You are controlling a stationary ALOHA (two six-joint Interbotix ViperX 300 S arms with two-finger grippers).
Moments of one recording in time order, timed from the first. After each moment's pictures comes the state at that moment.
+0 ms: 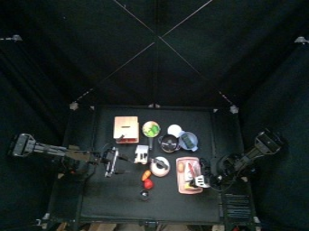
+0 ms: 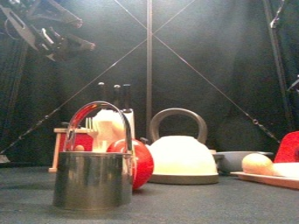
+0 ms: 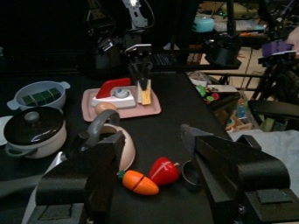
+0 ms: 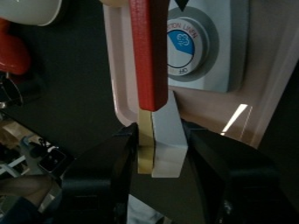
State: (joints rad) left arm -0.04 -0.65 1.09 0.43 -0.32 -0.45; right arm 0.69 -0.44 1.17 -0.85 0.43 2.89
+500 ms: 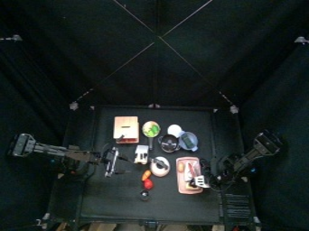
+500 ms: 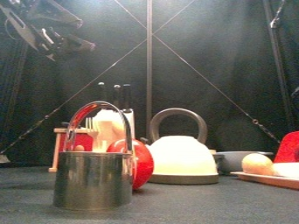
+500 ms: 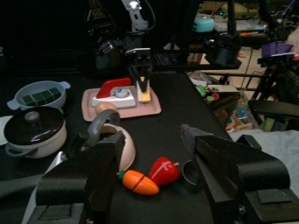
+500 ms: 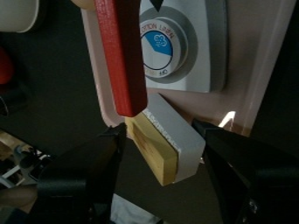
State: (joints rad) left arm -0.04 -0.65 1.09 0.43 -0.32 -0.45; right arm 0.69 -0.41 1.17 -0.79 0.43 2.88
